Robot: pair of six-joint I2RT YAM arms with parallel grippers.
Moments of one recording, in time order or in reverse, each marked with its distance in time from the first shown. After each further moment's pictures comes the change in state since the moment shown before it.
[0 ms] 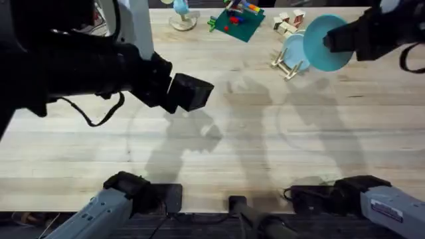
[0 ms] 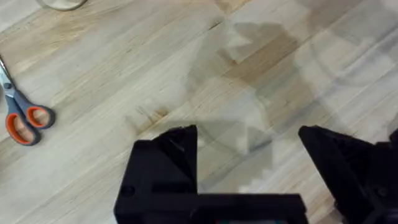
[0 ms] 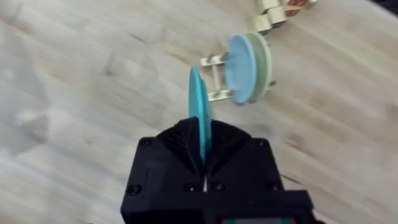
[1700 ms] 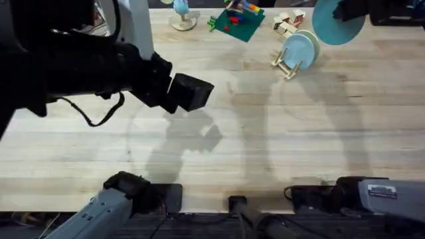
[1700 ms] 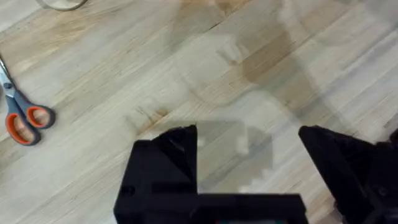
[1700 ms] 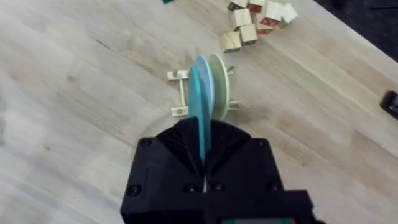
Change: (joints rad) left arm 0.000 0.000 0.000 0.000 0.000 0.000; right arm -0.160 0.319 0.301 -0.076 -0.110 -0.227
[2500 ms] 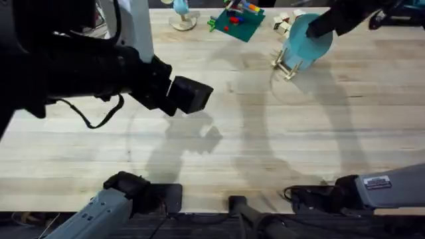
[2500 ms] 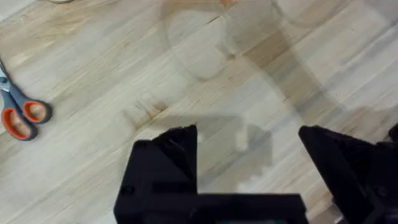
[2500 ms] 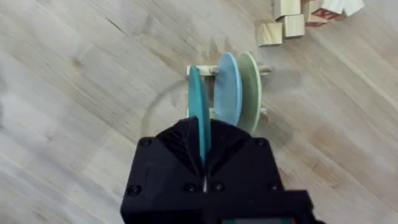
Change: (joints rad) left arm 0.000 0.000 0.000 -0.022 0.000 0.000; right arm 0.046 0.185 0.000 0.007 -0.022 -0.039
